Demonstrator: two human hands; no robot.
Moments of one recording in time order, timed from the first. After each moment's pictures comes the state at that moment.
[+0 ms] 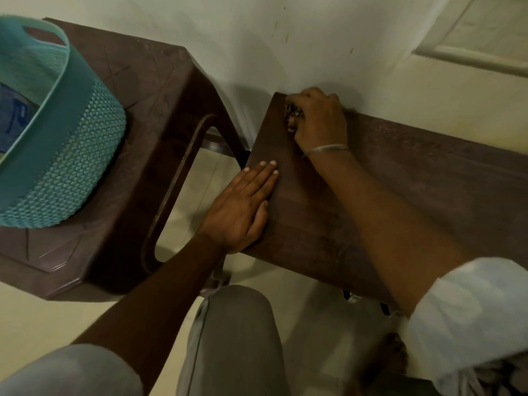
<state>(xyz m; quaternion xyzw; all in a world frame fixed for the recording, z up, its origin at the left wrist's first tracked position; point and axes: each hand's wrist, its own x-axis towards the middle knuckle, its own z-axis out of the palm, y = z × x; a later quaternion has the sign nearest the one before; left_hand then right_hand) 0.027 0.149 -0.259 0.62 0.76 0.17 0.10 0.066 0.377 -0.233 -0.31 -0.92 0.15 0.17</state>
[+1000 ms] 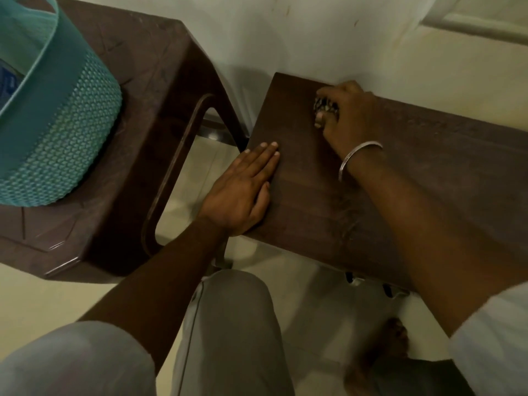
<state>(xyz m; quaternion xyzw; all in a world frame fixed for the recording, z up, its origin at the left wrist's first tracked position) 0.028 0.146 -0.256 0.62 0.76 0.16 0.10 0.120 0.382 -0.239 -0.34 -0.90 0.17 0.20</state>
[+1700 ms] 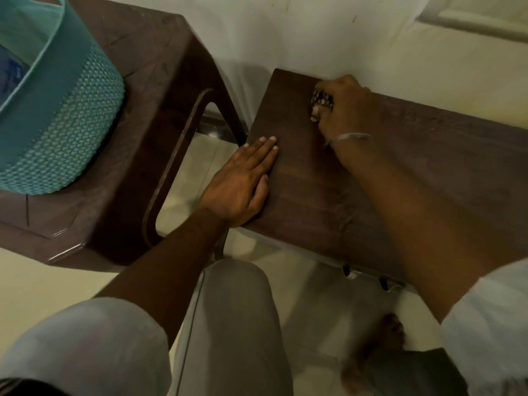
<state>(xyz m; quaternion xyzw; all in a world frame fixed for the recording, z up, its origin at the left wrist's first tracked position) 0.028 0.148 -0.254 0.62 0.77 0.16 0.10 0.112 0.378 -0.234 -0.38 -0.89 0.17 0.18</state>
